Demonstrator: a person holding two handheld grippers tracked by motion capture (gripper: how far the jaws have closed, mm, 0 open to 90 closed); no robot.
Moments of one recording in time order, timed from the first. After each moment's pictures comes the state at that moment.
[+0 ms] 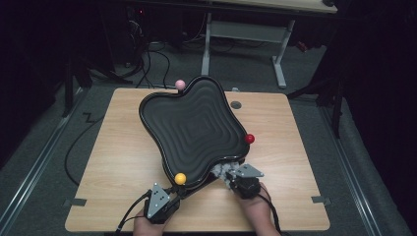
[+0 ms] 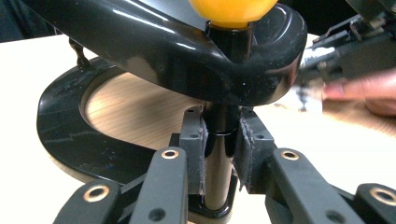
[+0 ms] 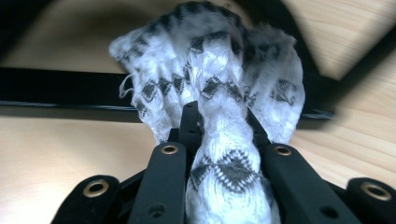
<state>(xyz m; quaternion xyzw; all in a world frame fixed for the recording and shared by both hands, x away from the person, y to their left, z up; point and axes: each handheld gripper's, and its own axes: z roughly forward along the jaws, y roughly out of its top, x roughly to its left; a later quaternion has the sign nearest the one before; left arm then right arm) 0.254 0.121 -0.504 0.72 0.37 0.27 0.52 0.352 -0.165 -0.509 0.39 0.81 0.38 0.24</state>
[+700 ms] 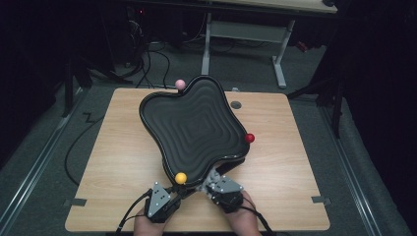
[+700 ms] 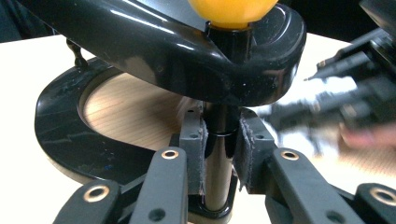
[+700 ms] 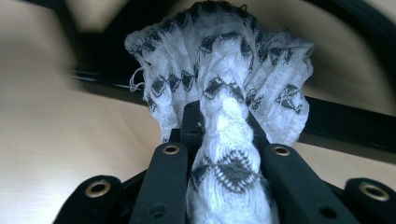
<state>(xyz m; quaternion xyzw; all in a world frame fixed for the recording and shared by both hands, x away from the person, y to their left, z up) 0.257 0.119 -0.503 0.72 0.37 0.27 0.52 0.309 -0.108 -0.511 0.29 0.85 0.39 0.21</state>
